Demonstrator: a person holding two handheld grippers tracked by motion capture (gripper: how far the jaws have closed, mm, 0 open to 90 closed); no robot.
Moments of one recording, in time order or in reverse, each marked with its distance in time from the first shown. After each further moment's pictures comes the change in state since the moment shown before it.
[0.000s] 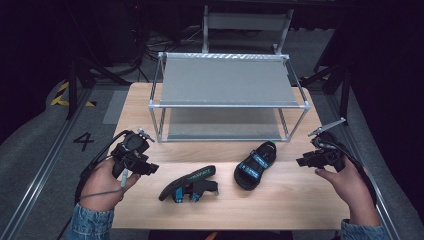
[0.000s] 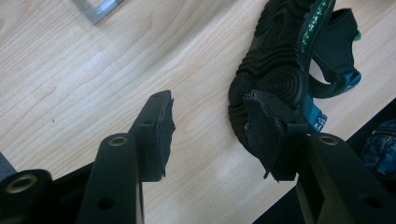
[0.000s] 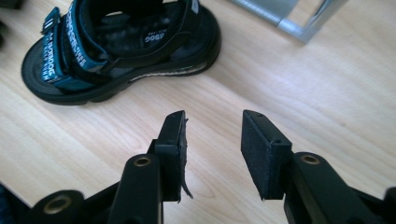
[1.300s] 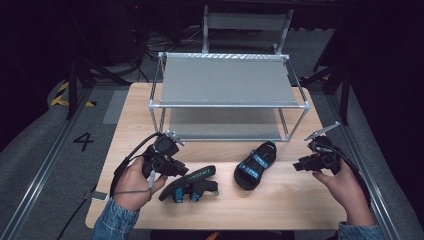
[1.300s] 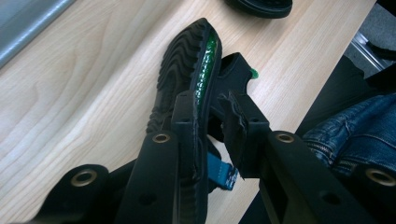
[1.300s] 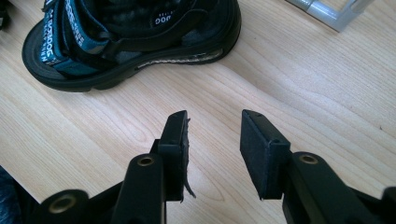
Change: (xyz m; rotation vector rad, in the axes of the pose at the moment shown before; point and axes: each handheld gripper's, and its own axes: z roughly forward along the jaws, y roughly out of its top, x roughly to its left) left arm -0.043 0.035 0.027 -0.066 -0.224 0.147; right arm -0.004 -0.006 0.019 0.022 0.061 -0.031
